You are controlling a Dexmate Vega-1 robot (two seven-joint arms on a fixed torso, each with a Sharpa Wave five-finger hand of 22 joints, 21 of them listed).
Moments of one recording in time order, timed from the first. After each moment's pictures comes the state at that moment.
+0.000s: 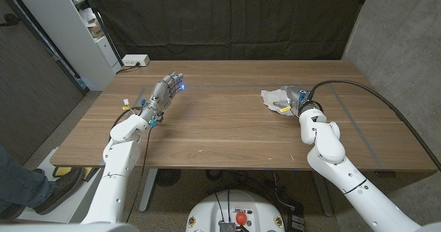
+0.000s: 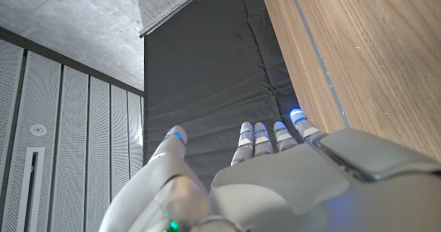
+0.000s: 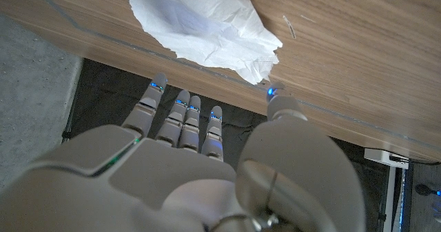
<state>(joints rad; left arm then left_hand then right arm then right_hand) 1.03 0.15 -0.22 -1.52 -0.23 -0.06 -0.55 0.22 -0.04 0.48 -0.03 0.18 0.07 0.08 0.19 0.18 -0.02 0.04 0.22 0.21 -0.09 0.06 0.20 0.18 -0.17 0.09 0.52 0.17 -1.12 -0.48 -0.37 -2.01 -1.16 -0.56 0.29 0.63 -0.05 0.33 -0.13 0.29 0.27 -0.07 0.23 0.20 0.26 0.05 0.25 0.20 0.26 -0.03 0.28 0.20 0.26 0.16 0.32 0.16</state>
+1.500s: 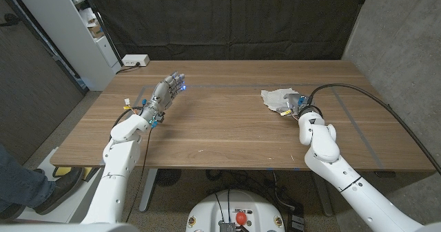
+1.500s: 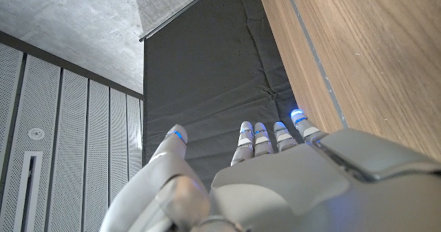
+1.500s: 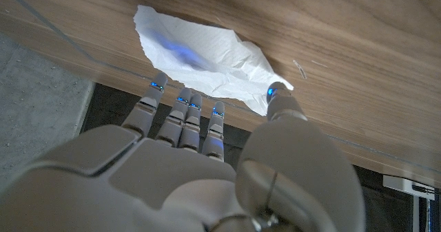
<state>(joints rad) 1.03 0.16 -0.21 -1.53 -0.23 -0.04 -0.55 0.22 -0.03 0.48 -0.04 0.18 0.08 0.08 0.19 0.18 -0.02 0.04 0.21 0.20 -0.09 0.06 0.20 0.18 -0.17 0.10 0.49 0.17 -1.09 -0.48 -0.41 -1.92 -1.15 -0.62 0.29 0.63 -0.05 0.33 -0.12 0.30 0.32 -0.08 0.24 0.20 0.30 0.04 0.25 0.20 0.31 -0.04 0.29 0.21 0.29 0.15 0.28 0.16</state>
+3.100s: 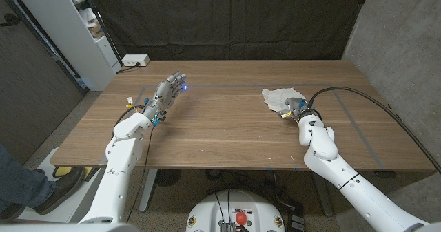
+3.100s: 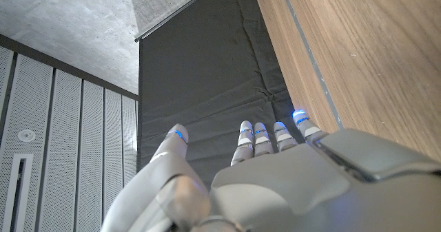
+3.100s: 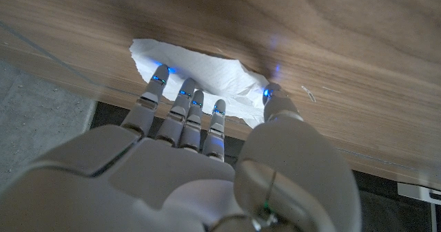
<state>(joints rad) 1.00 0.16 -0.20 -1.49 -0.21 -0.04 -0.54 0.22 -0.02 0.48 -0.05 0.18 0.09 0.08 0.19 0.18 -0.01 0.03 0.21 0.20 -0.09 0.06 0.20 0.18 -0.17 0.12 0.47 0.17 -1.05 -0.50 -0.44 -1.84 -1.04 -0.64 0.23 0.62 -0.02 0.33 -0.11 0.31 0.37 -0.08 0.24 0.20 0.36 0.02 0.25 0.22 0.41 -0.04 0.33 0.23 0.40 0.14 0.27 0.17</state>
